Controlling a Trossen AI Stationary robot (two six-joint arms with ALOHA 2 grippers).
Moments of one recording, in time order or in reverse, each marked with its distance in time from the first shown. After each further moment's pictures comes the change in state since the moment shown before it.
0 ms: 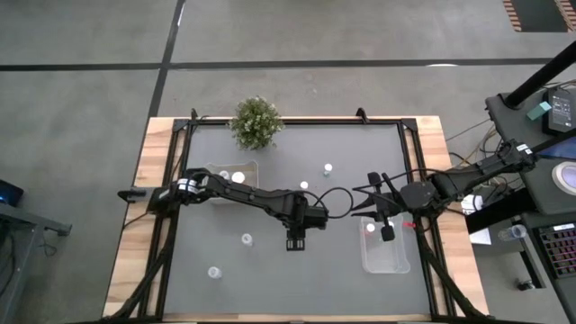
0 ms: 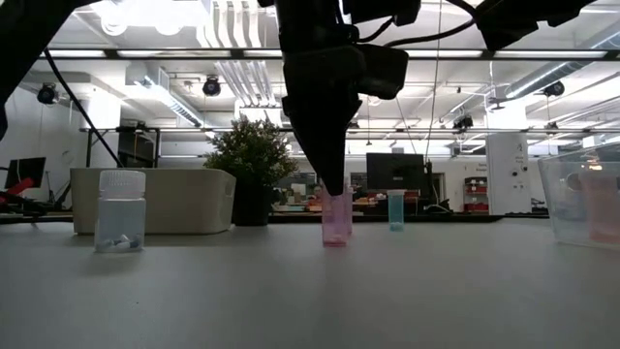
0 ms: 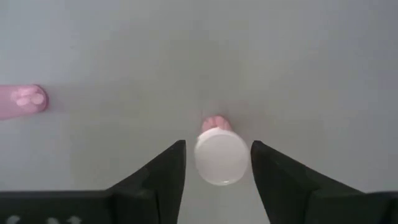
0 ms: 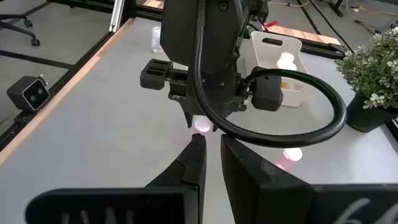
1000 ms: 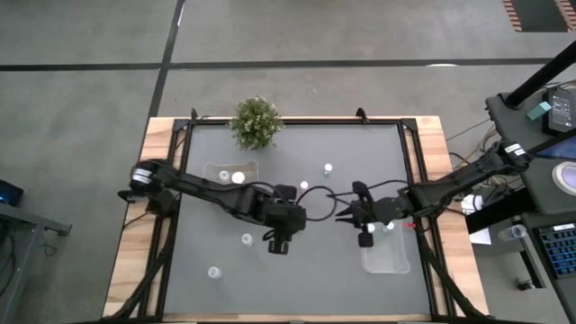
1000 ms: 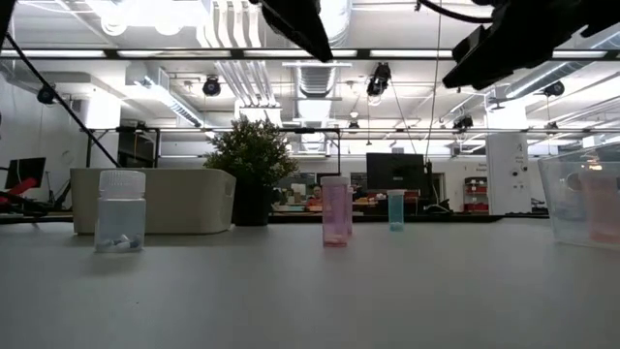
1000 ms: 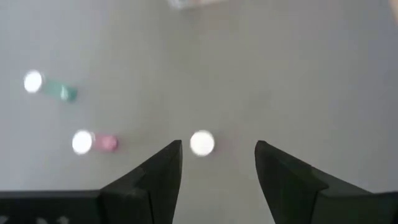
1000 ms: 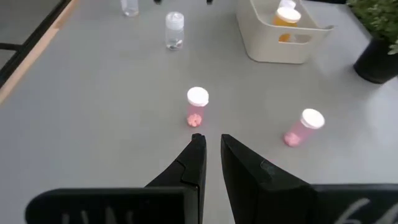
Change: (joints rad) left arm -0.097 -0.382 -0.204 0.173 -0.114 0.129; right arm 0.000 0.285 -0.007 0.143 0.079 0.141
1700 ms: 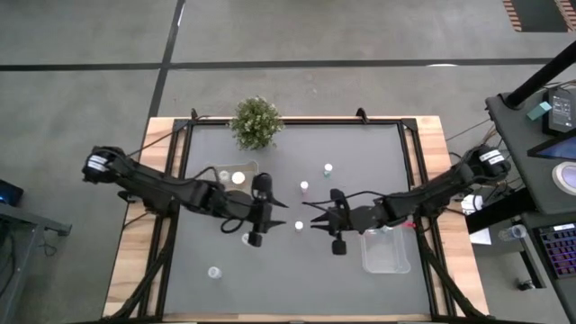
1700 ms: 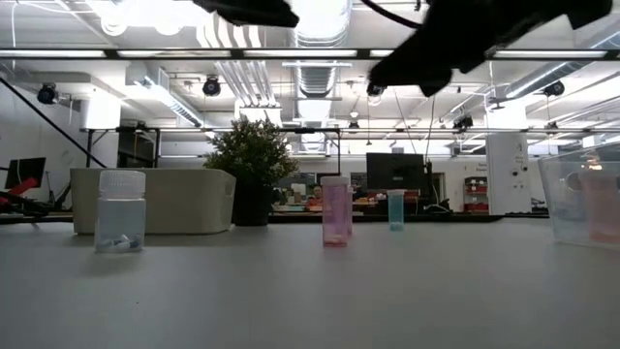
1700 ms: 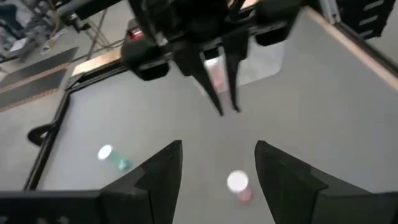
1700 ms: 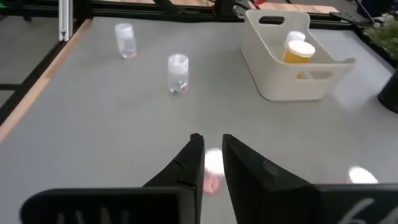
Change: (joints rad) left arm -0.018 -0.456 -0.660 0.715 -0.094 0.243; right arm -0.020 0.338 0.103 0.360 0.028 0.009
